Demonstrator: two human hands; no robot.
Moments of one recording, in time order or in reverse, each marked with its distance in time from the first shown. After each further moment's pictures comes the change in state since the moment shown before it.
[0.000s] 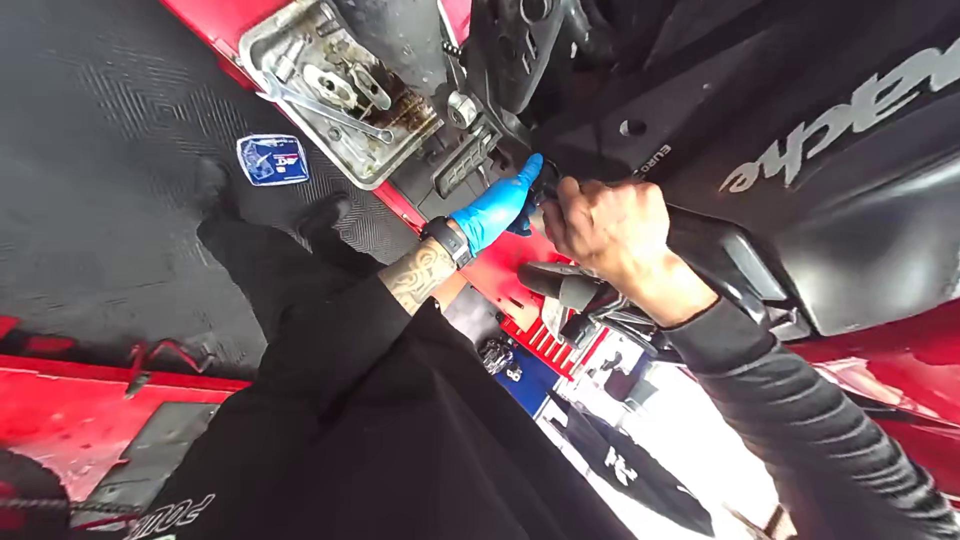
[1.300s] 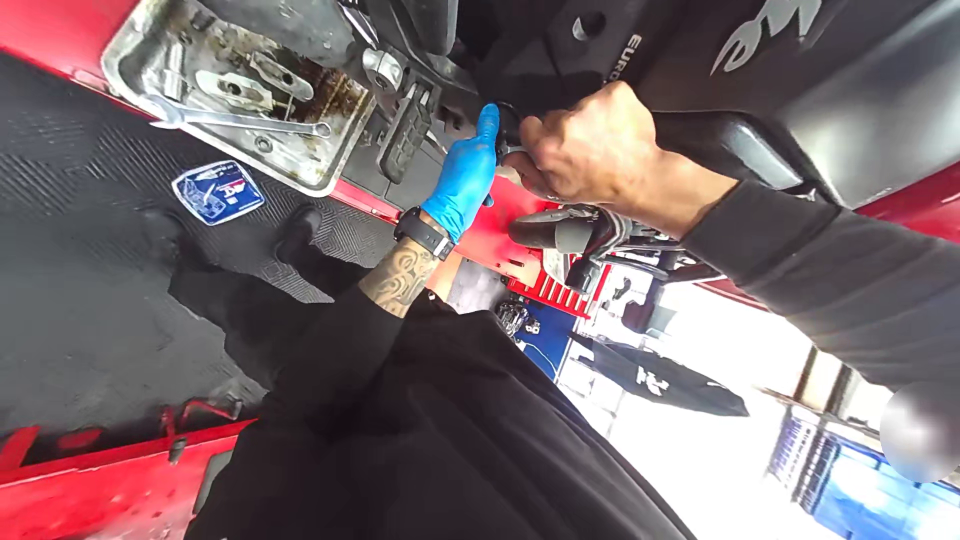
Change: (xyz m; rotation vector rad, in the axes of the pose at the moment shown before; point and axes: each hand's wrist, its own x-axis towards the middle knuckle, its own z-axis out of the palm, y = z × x) left_hand -0.026 0.011 0.013 0.168 0.182 0.030; right_hand 0.011 0.018 0.008 0.027 -0.020 -0.163
